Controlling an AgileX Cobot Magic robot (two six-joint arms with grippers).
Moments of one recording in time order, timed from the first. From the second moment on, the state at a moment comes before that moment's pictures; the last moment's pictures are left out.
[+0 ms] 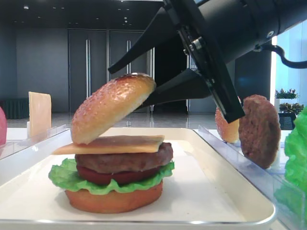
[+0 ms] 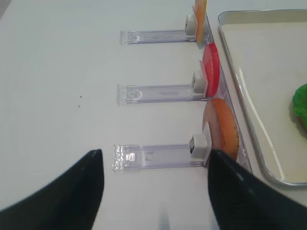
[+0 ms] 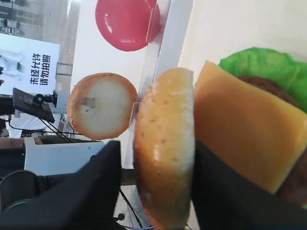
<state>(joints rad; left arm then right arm) 0.04 -0.02 -0.47 -0.01 1.11 0.04 0.52 1.71 -0.75 1.76 0.80 -1.13</state>
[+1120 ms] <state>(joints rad) 0.04 -0.02 -0.47 -0.01 1.11 0.05 0.52 1.60 -0.77 1.47 0.64 -0.87</state>
